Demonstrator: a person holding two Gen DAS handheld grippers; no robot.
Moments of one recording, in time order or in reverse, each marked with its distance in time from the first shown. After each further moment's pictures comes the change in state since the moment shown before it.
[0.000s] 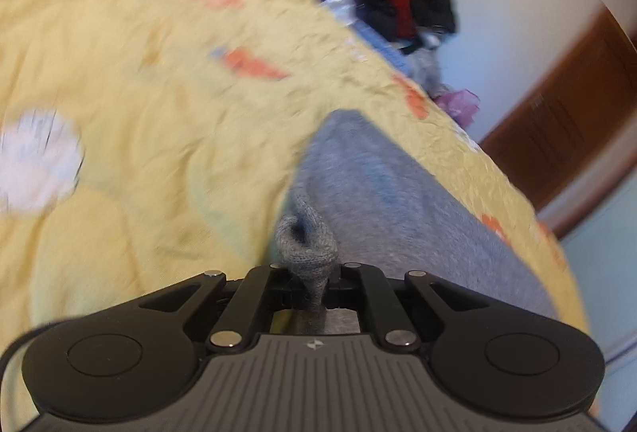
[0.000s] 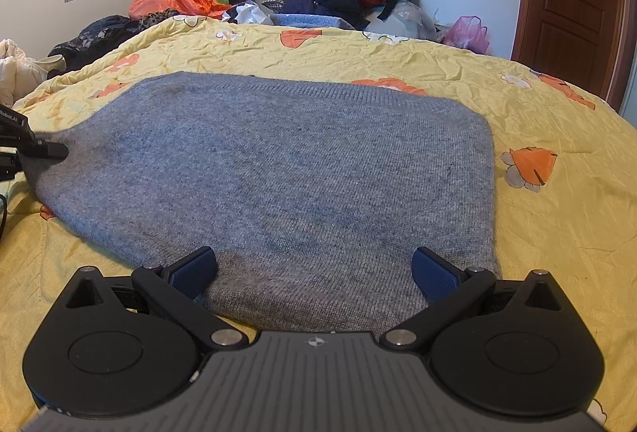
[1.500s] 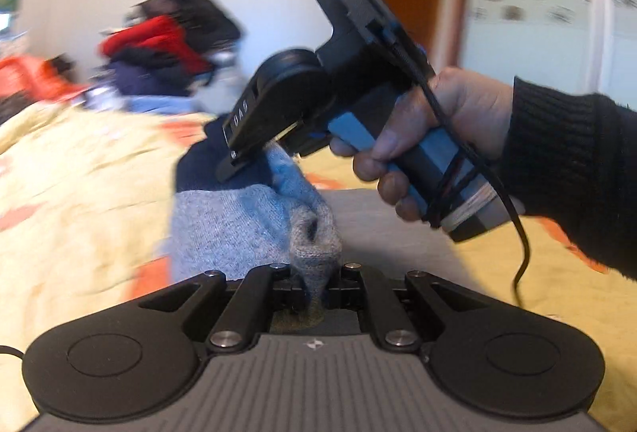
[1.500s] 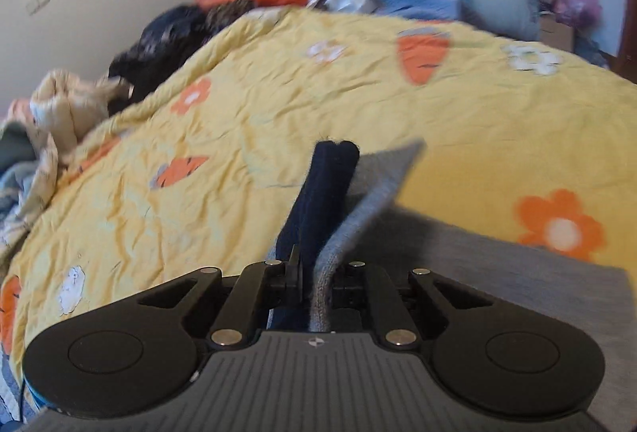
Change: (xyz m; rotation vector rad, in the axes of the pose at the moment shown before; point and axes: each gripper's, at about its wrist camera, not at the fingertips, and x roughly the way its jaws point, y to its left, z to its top) left arm -0.014 -0.178 -0.061 0.607 -0.067 -0.327; right arm 0.090 0.001 0.202 0.053 0.170 0.322
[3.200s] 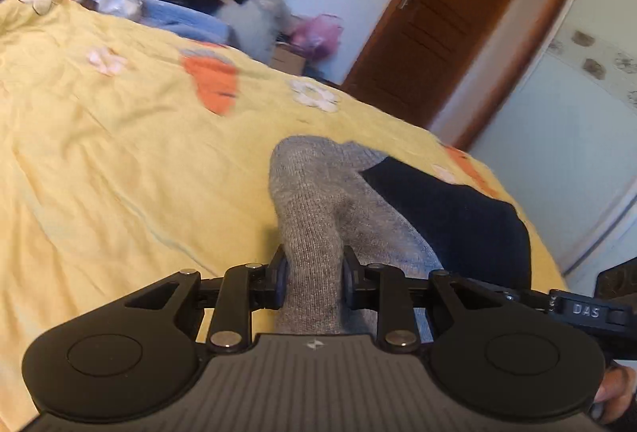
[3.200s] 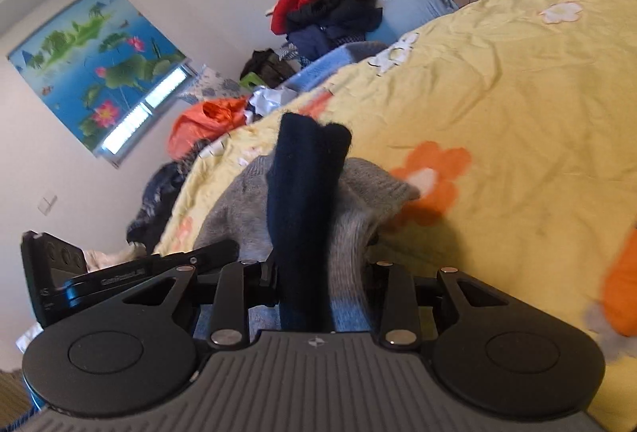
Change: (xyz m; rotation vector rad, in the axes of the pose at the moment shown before) left arm 0.157 0.176 0.089 -0.322 0.222 -0.035; right arm 0.001 -0.127 -0.063 0.471 -0.285 0.198
